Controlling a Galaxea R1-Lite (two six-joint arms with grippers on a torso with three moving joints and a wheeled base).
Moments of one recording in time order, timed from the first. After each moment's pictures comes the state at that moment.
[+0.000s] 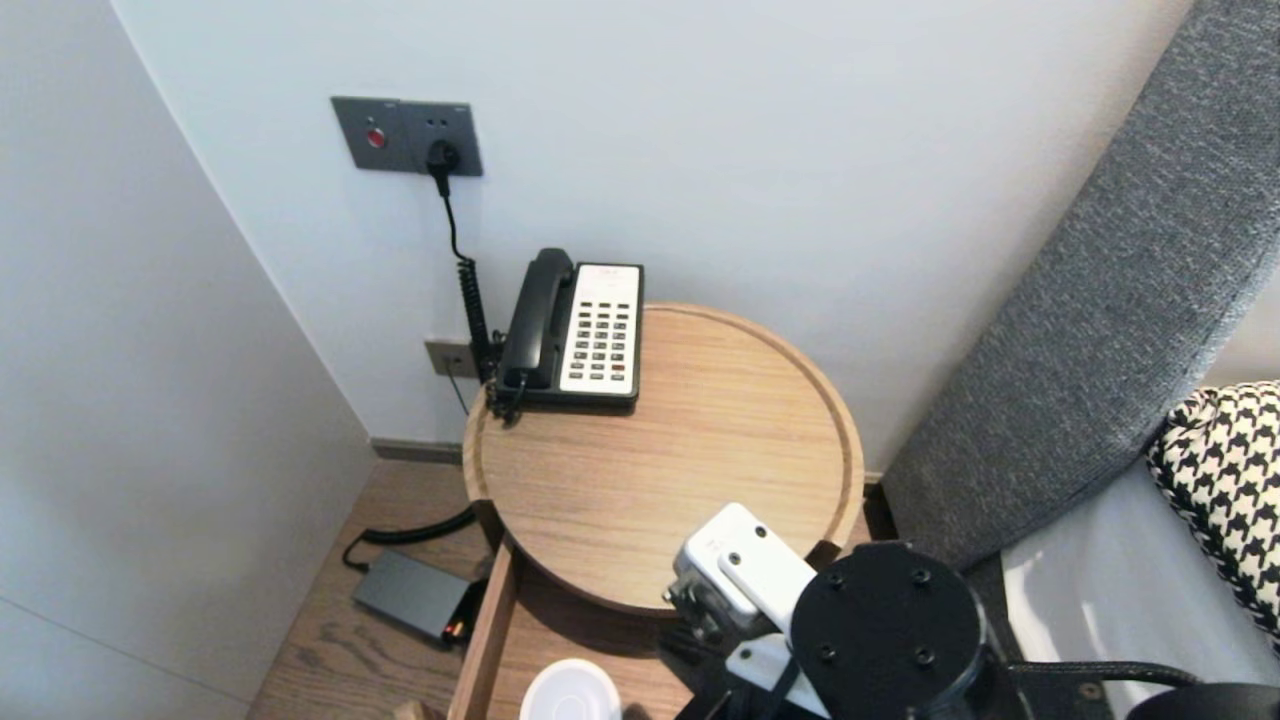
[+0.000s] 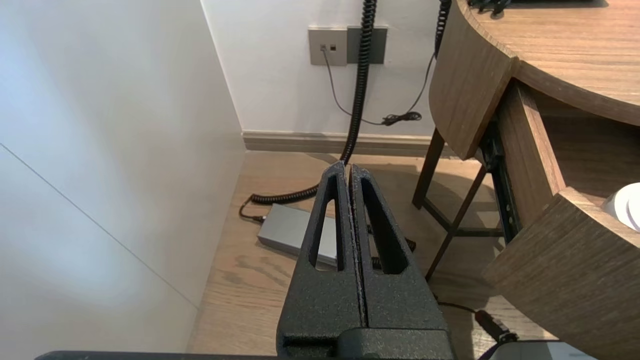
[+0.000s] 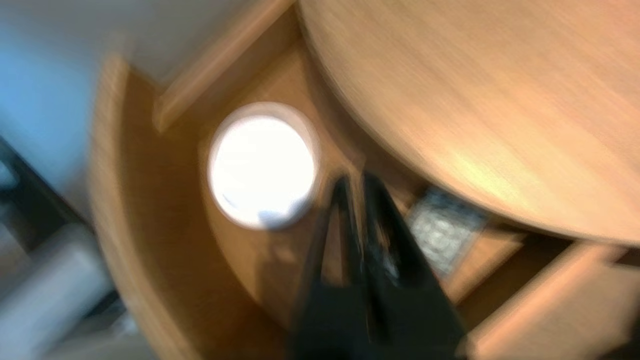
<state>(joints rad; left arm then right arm) 0.00 0.00 0.00 -0.03 -0.01 0.05 1.10 1.65 -0.74 -0.43 -0.30 0.20</state>
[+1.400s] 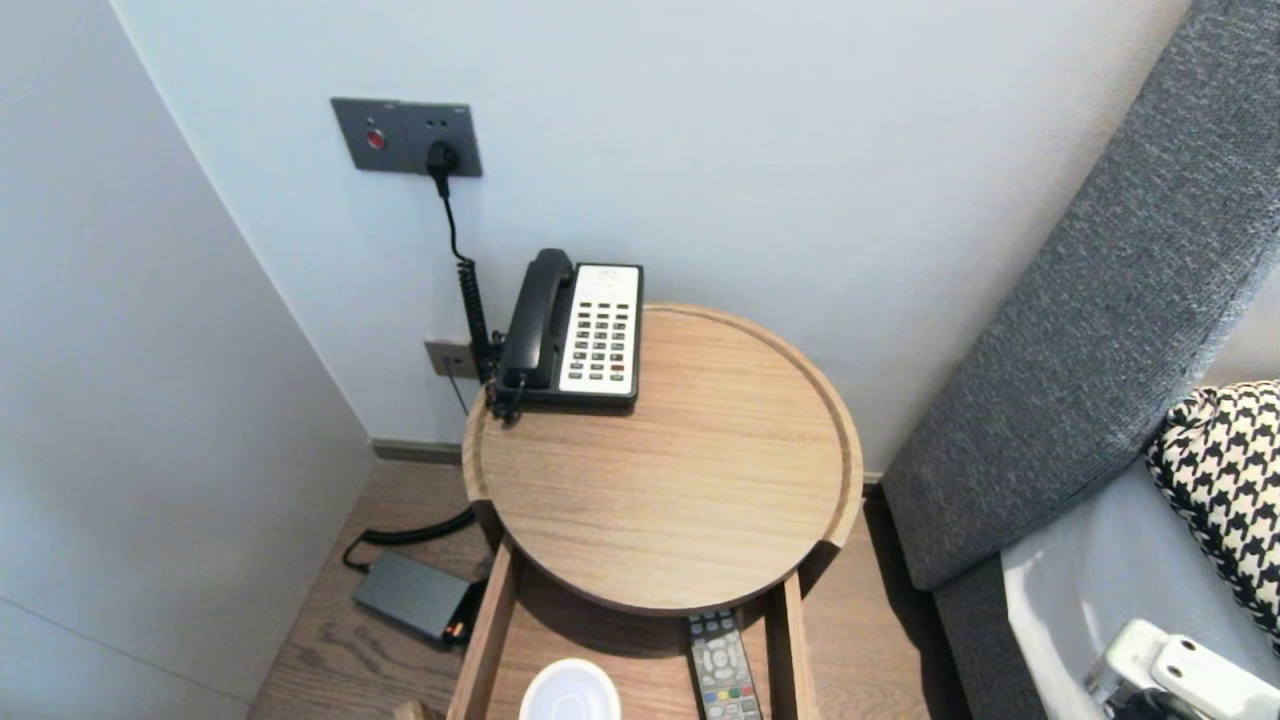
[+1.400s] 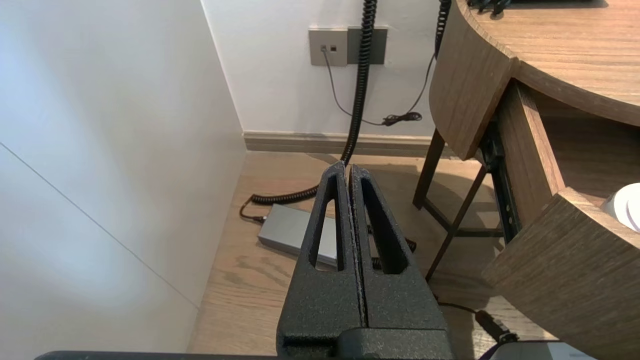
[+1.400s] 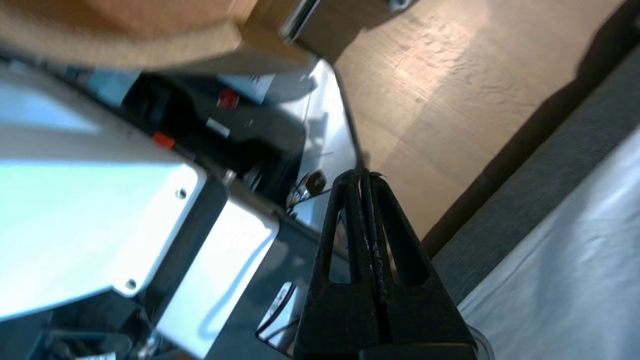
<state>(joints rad) 0.00 0.00 0.00 -0.03 -0.01 0.05 0.92 1.05 -0.52 0.36 -0.17 0.34</state>
